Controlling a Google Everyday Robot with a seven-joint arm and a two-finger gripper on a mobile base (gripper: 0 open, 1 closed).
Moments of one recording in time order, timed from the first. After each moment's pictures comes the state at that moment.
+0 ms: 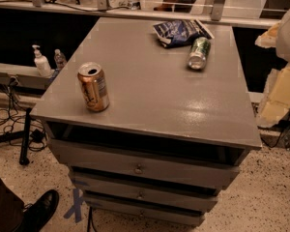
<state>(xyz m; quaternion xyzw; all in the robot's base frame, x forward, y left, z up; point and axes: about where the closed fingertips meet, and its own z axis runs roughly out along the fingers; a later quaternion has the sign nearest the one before) 0.438 -0.216 0.980 -0.60 0.78 -0.04 0.16</state>
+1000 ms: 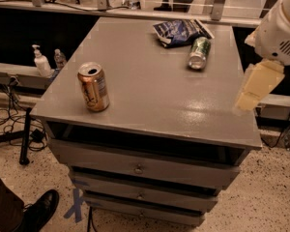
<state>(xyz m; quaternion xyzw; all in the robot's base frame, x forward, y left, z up) 0.473 -0.207 0.965 -0.56 0.81 -0.04 0.18</state>
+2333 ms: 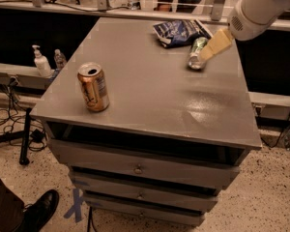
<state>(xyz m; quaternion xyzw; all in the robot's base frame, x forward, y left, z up) 0.655 -0.238 0.928 -0.25 0.93 -0.03 0.26</state>
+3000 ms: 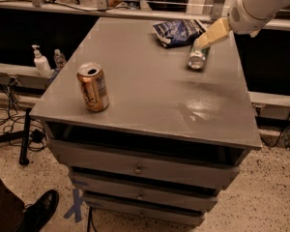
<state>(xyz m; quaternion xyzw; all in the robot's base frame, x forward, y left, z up) 0.687 -0.238 0.931 -0.16 0.94 0.02 0.29</state>
